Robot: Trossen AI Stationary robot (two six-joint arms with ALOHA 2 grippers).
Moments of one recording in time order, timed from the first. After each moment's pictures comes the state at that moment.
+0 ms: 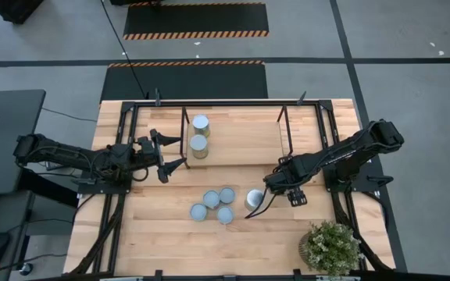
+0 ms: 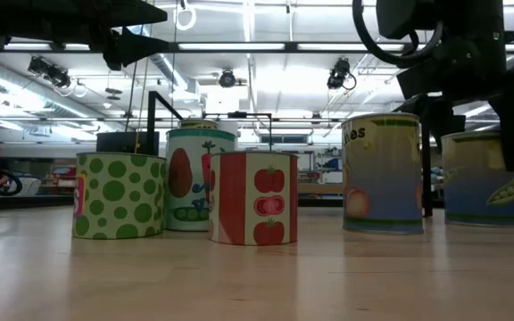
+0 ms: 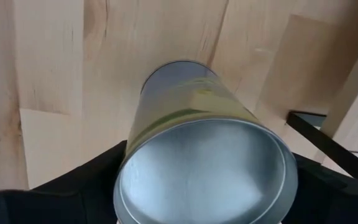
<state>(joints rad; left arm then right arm) -0.12 0.70 0.28 0.51 -0.42 -0.02 0.26 1.52 0.97 -1.09 0.08 0.09</state>
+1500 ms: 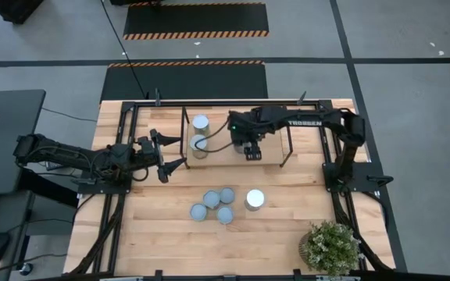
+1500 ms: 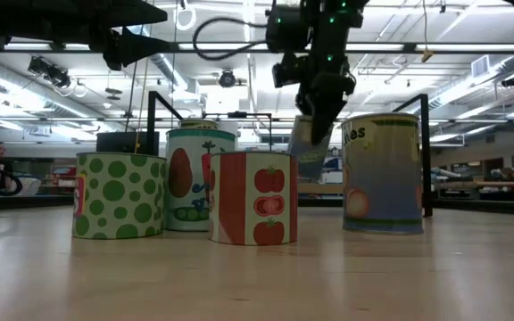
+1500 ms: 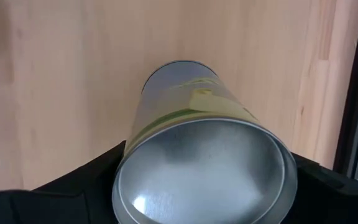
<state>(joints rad) -0.12 0.70 0.29 0.51 -0.43 -0.02 -0.24 1.84 1.57 -1.05 0.13 -0.29</state>
